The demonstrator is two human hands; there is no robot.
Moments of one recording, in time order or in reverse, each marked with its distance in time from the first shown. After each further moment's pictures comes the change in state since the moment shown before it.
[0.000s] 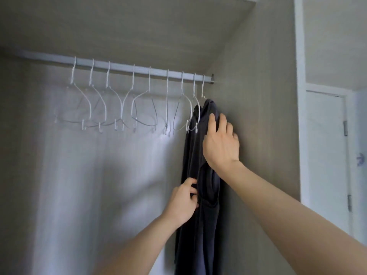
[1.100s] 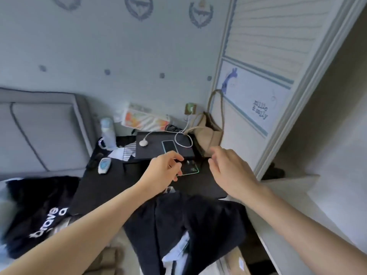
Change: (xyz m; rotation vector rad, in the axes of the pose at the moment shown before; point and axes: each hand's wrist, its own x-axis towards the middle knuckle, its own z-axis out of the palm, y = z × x) left_hand -0.658 0.183 -0.092 0.501 0.977 -1.201; right_hand -0.489 -0.202 -0.227 1.399 -0.704 -1.309
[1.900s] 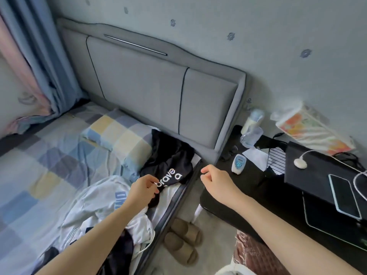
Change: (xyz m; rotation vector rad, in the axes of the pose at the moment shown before) left_hand -0.176 -0.405 -0.310 -0.083 0.620 -0.847; right_hand 0.160 -0.415 0.318 0.505 -0.782 -0.272
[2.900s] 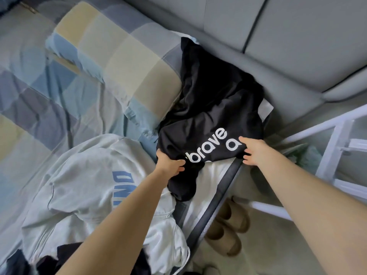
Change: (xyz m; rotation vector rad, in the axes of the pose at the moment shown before) left_hand 0.397 -0.317 0.134 -0.396 -0.083 -0.700; right_hand 0.455 0.221 0.346 0.850 0.011 1.064
